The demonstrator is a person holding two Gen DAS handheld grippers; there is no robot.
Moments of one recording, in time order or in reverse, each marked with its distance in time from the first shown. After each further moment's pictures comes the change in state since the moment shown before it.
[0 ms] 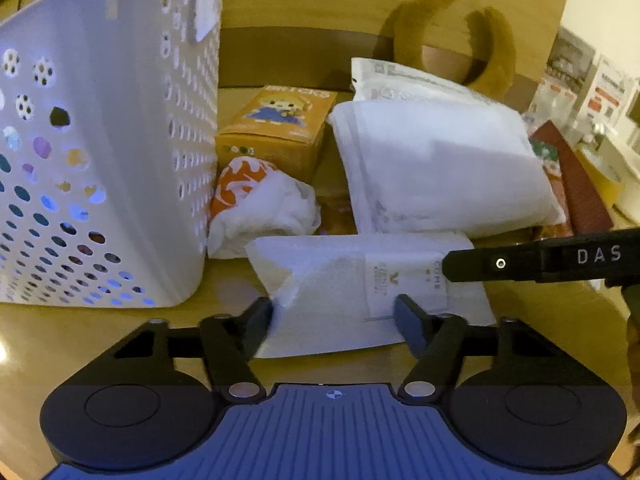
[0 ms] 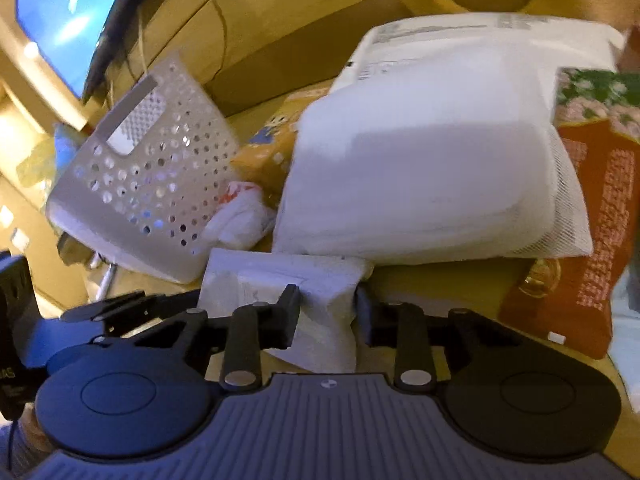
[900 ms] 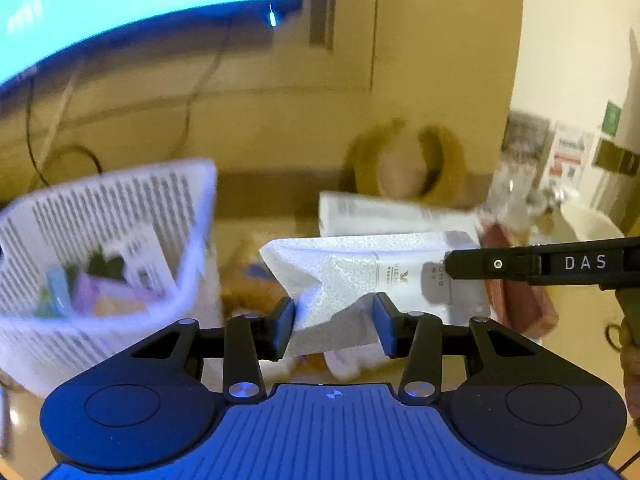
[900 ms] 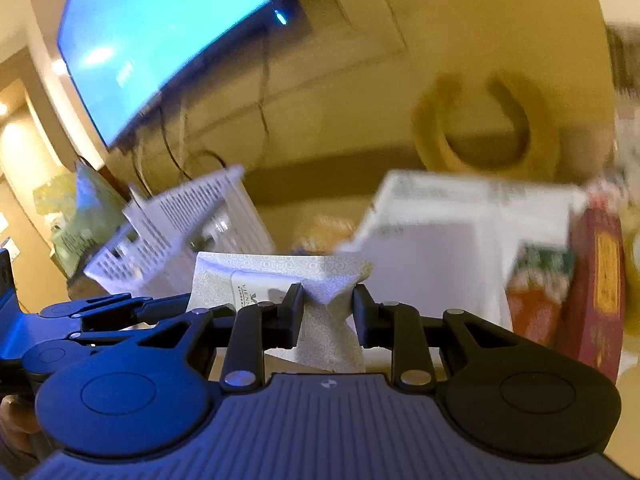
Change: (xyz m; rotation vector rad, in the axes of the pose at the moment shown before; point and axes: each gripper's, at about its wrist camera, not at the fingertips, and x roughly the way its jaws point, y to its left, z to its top) left arm -0.101 -0.038 0.060 0.106 -0.243 0.031; right arm -0.107 0.052 0.041 -0.130 -0.248 -0.029
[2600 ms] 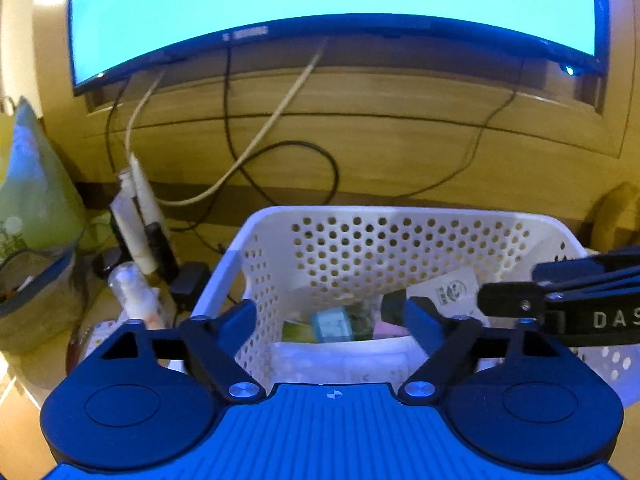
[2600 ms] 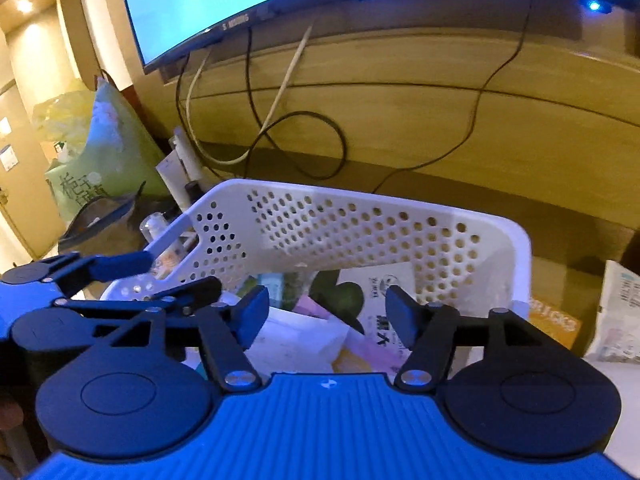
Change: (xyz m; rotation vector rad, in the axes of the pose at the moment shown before) left arm -0.014 0.252 0.026 -0.165 0.022 0.327; right arm 0.186 0.217 0.054 -0.233 0.148 -0.021
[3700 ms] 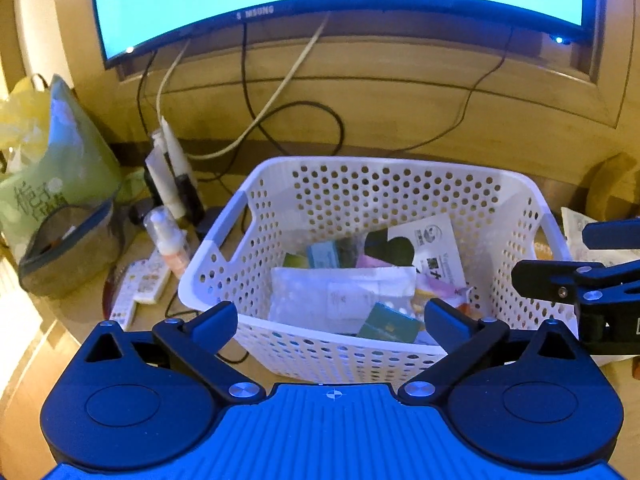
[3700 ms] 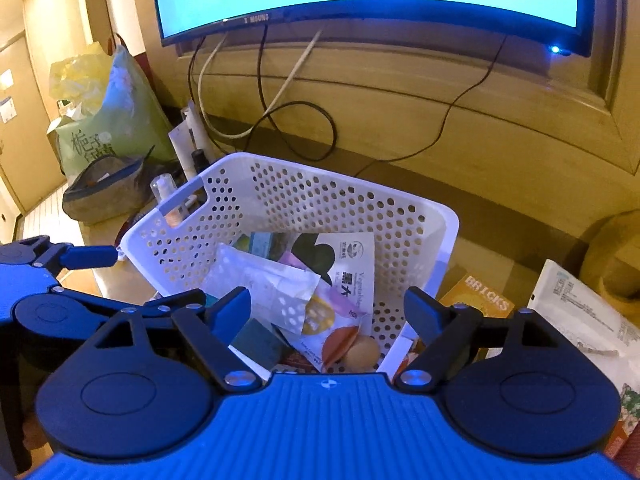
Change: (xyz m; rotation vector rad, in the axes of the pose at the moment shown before) left arm -0.058 -0.046 -0.007 -0.024 0.158 0.102; right arm -0.076 -0.003 -0.011 -0.117 0.058 -0.043
